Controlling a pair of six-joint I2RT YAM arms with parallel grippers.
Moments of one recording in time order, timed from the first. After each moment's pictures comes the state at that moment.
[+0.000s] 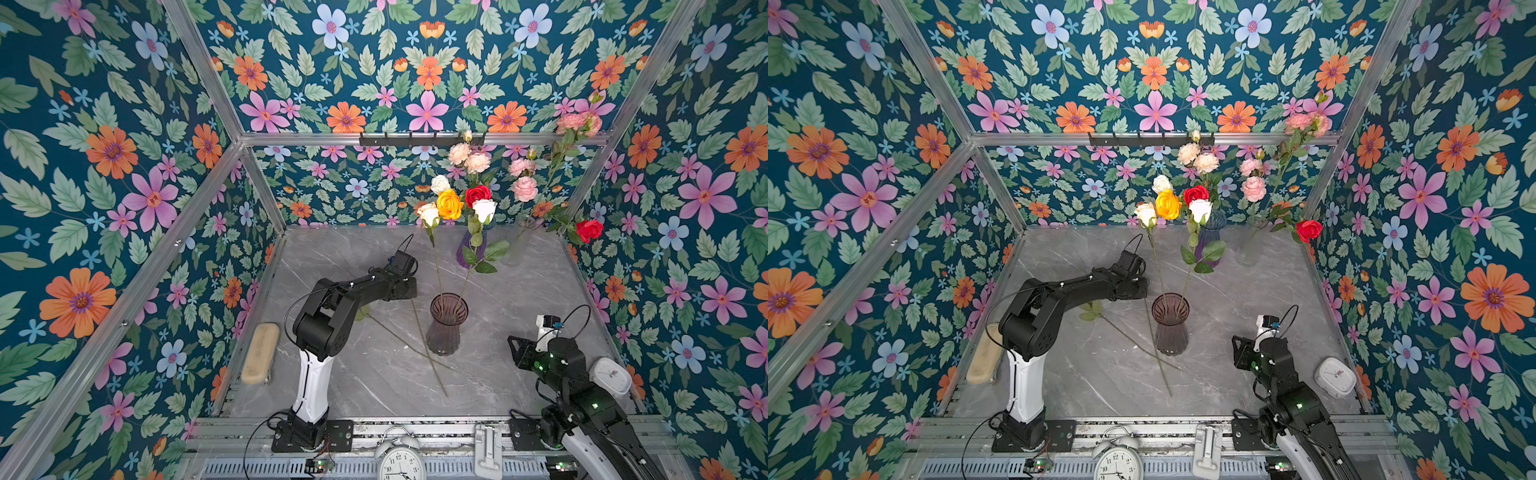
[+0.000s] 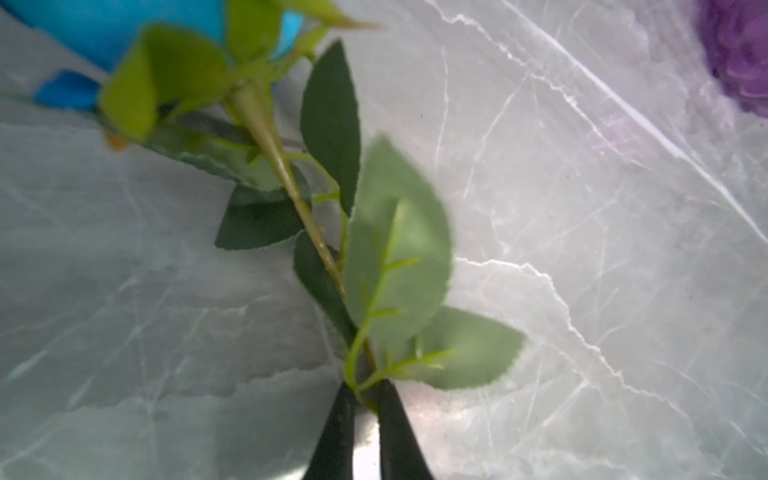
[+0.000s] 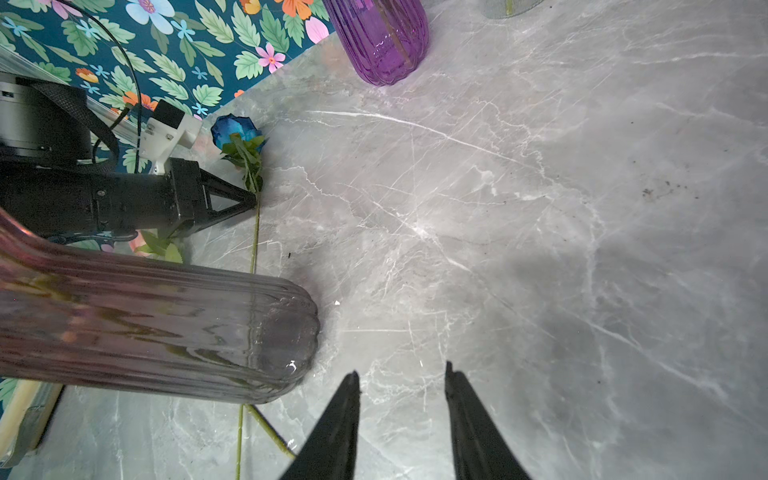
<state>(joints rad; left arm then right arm) -0.58 2.06 1.37 -0.32 0.00 -0.50 0.35 0.29 0.29 -0.55 0.00 0.59</state>
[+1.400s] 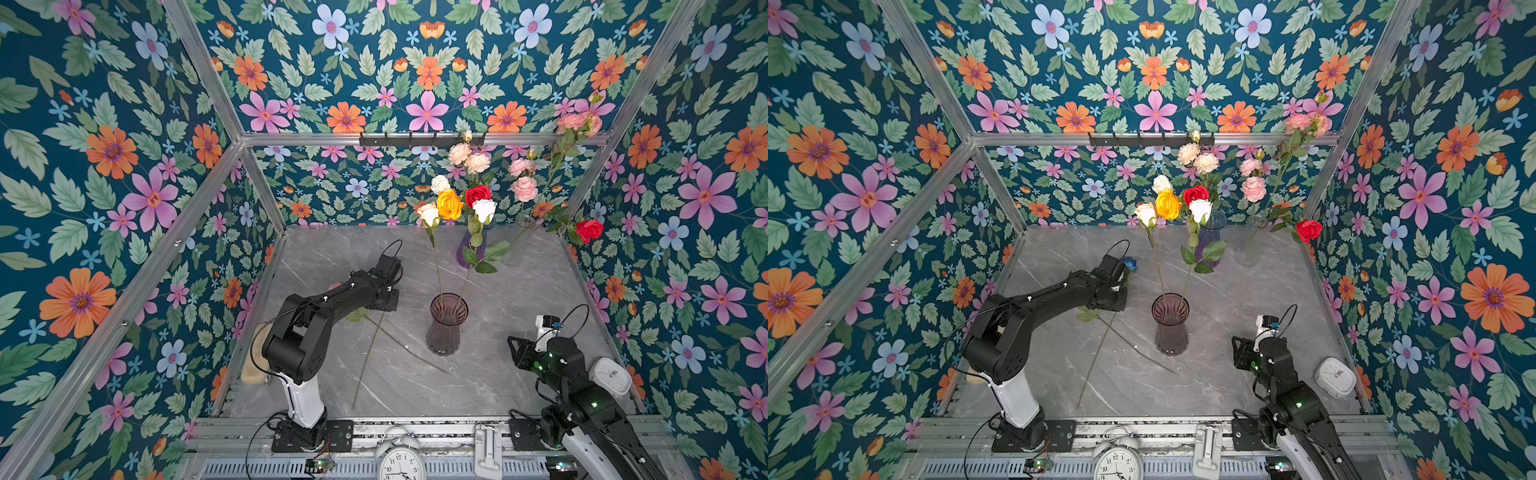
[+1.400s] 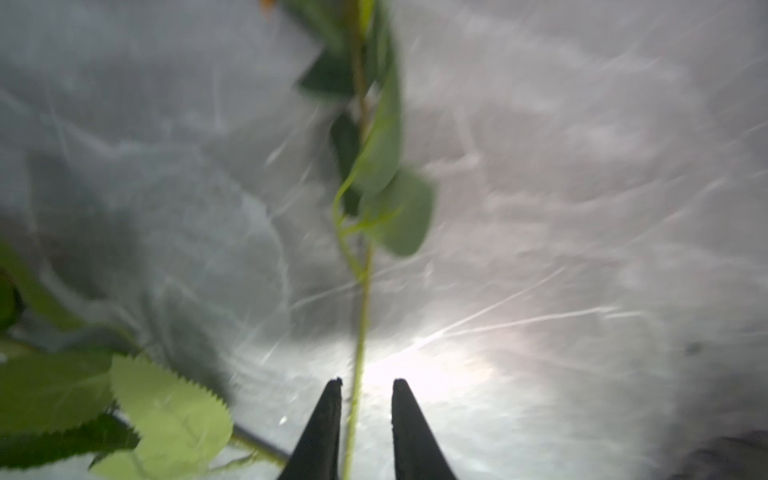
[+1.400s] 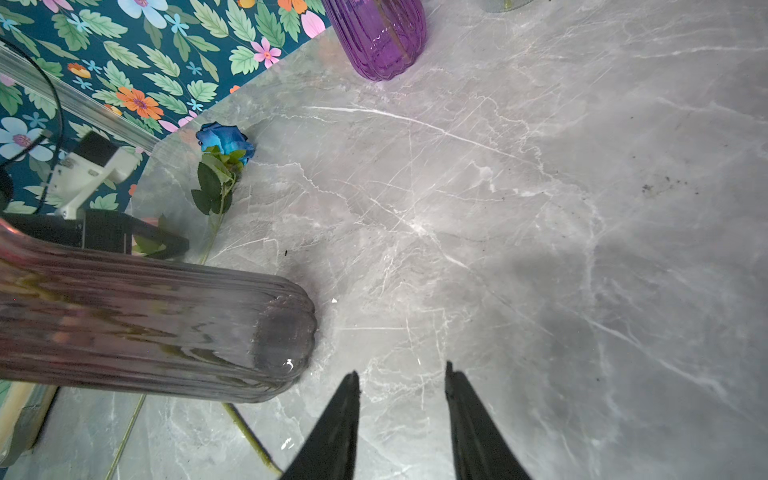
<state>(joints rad) -0.54 1.81 1.19 -0.58 -0.10 -0.30 0.35 0.30 0.29 -0.55 0.00 0.59</state>
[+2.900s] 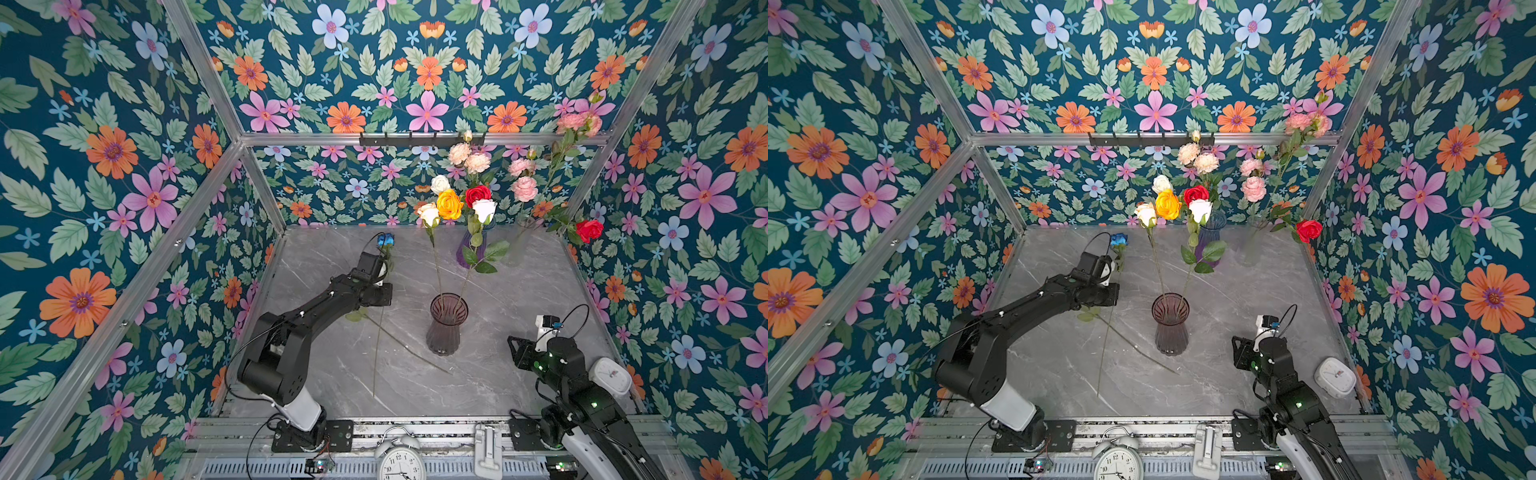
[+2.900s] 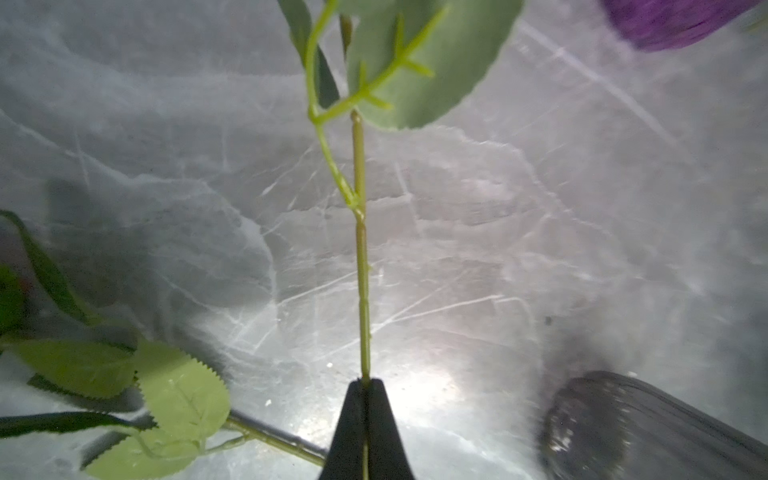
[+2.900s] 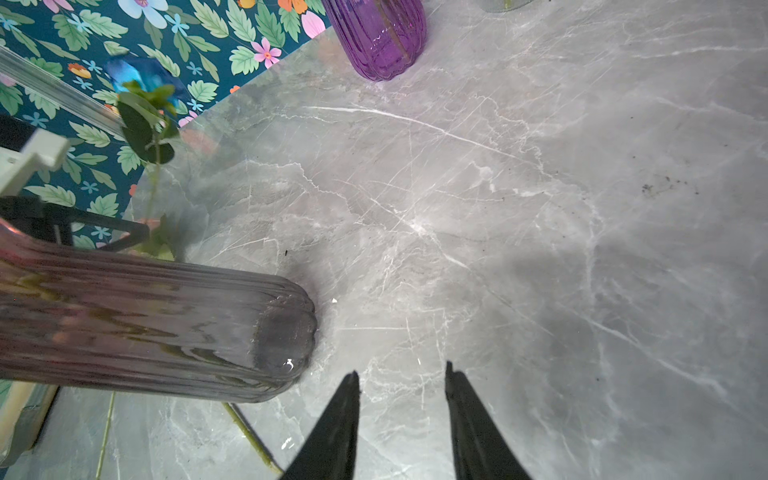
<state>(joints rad) -0.46 1.57 1.06 -0.41 0.15 -0.34 0.35 0.29 0.29 -0.55 0.00 0.59</state>
